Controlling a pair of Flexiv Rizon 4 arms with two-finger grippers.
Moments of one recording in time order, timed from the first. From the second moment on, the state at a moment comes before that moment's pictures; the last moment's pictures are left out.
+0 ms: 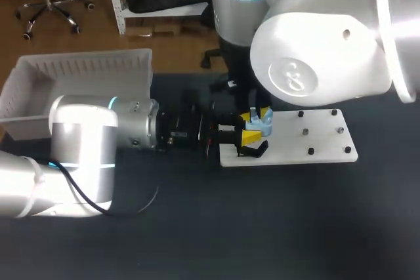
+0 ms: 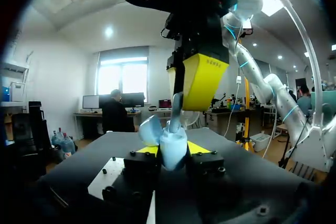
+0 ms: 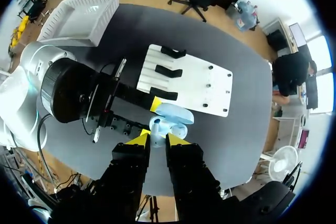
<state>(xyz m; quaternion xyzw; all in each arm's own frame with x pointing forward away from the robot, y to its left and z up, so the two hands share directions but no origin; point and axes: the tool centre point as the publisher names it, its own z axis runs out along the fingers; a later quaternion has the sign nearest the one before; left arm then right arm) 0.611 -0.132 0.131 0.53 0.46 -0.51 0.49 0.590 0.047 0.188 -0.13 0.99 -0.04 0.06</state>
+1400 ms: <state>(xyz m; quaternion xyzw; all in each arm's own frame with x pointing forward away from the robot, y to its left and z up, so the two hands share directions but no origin) 0.611 -0.132 0.131 0.53 0.46 -0.51 0.49 0.592 0.043 0.183 -0.12 0.99 -0.05 0.05</state>
